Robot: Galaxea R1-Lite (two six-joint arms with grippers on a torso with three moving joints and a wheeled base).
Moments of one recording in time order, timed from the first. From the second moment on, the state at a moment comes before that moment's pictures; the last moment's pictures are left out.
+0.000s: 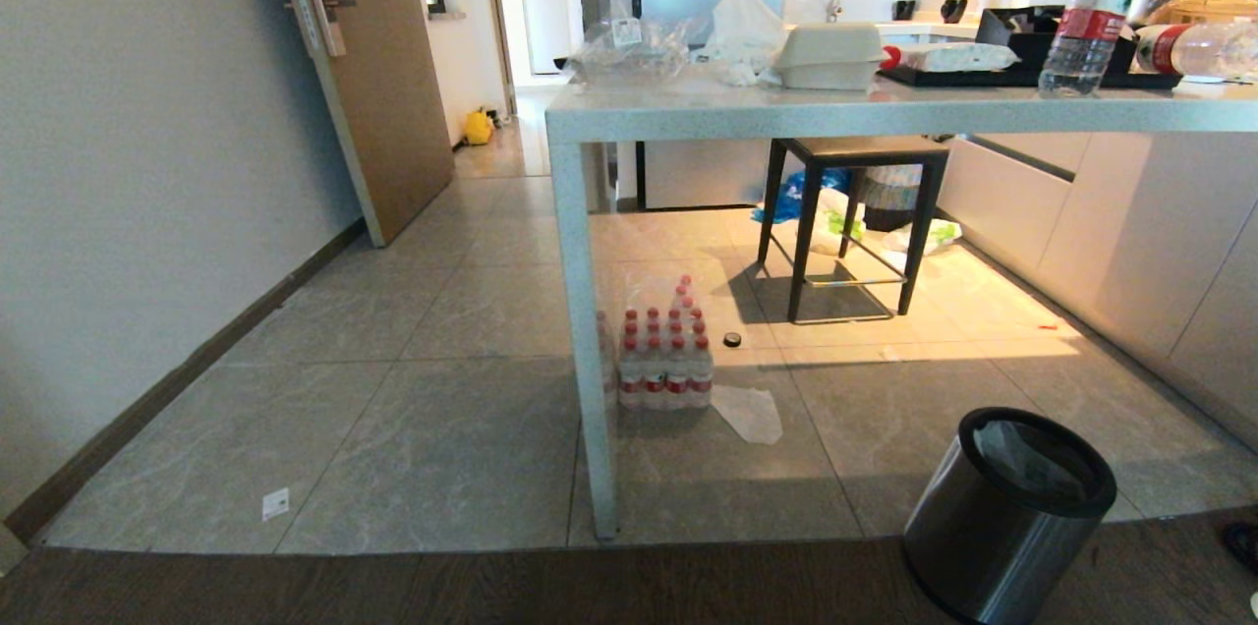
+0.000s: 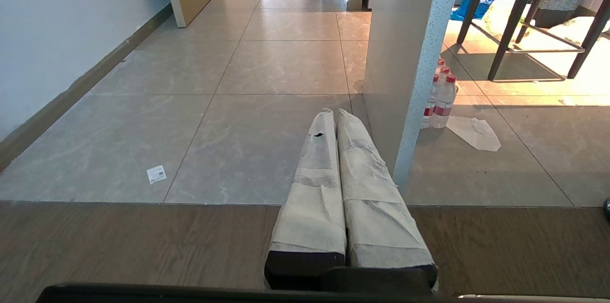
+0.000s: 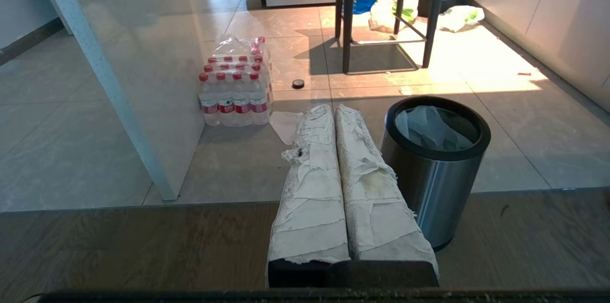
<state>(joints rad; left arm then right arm) 0.00 0.00 0.00 0.01 0.00 0.01 -0.01 0.00 0.00 0.00 0.00 0.00</state>
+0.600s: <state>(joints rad) 0.00 0.00 0.00 0.01 0.00 0.01 -0.01 0.00 0.00 0.00 0.00 0.00</state>
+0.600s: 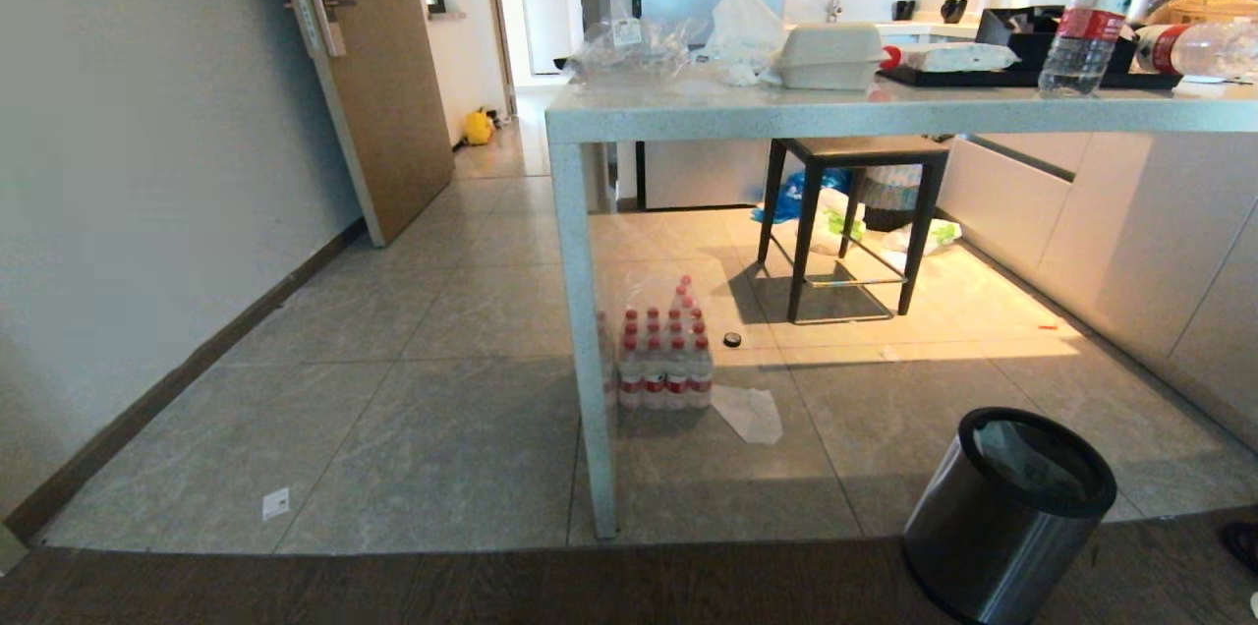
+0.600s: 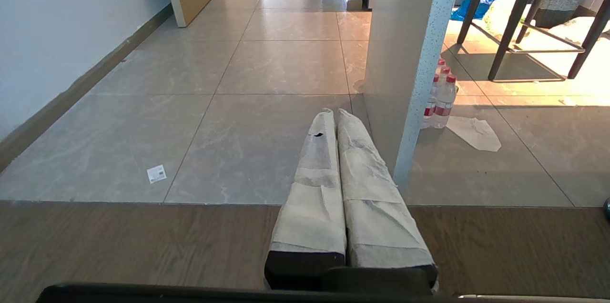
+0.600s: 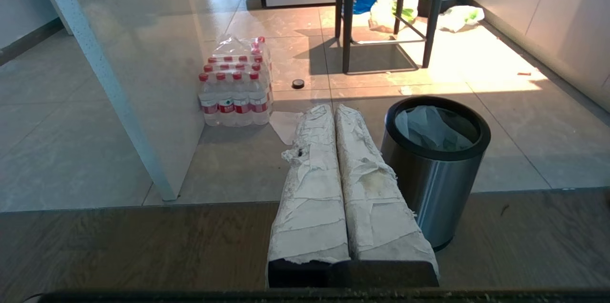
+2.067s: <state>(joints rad) 0.00 0.00 0.00 0.01 0.00 0.01 -0.01 0.00 0.00 0.00 0.00 0.00</state>
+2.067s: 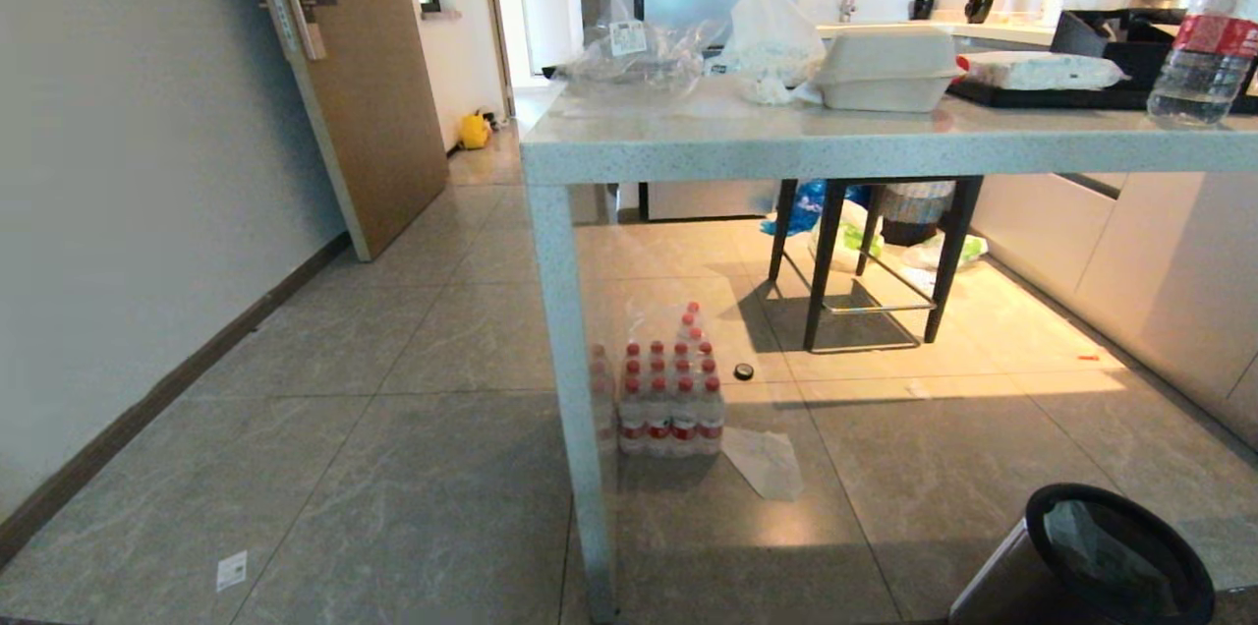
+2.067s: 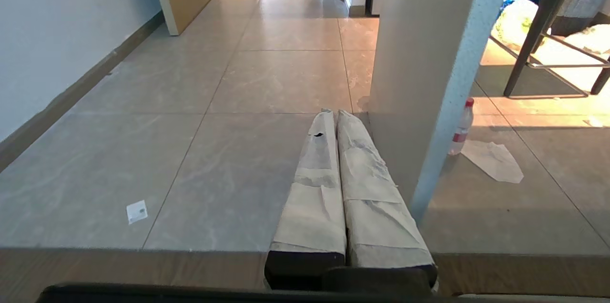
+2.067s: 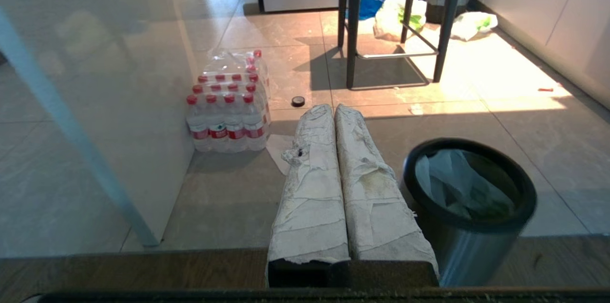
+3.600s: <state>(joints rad) 0.00 0.00 0.00 0.00 0.00 -0.01 -0.01 0.00 0.00 0.00 0.00 0.00</state>
